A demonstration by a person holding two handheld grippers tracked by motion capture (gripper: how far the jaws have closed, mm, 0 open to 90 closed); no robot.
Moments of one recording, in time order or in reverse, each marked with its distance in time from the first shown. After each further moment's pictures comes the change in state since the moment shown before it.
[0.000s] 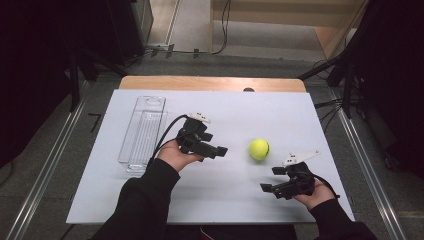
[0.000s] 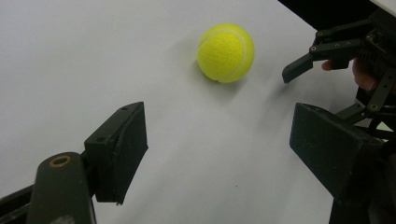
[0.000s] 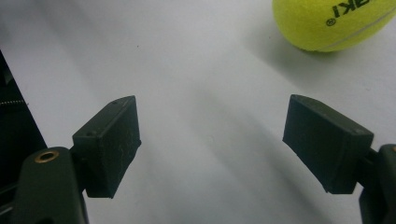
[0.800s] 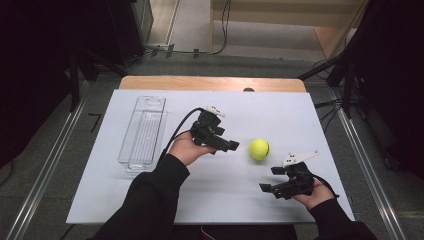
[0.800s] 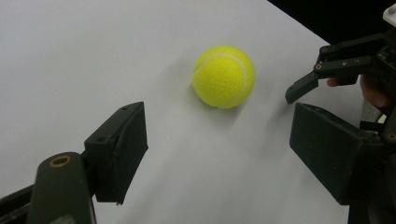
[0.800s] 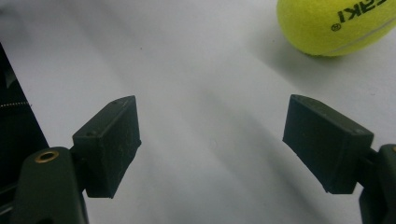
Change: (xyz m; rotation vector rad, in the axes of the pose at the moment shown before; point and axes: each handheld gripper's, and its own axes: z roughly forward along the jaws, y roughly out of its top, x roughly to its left) left arm 0.000 0.028 0.028 0.017 -0.014 0.055; right arm 0.001 0.001 0.001 -0.005 0.008 -0.006
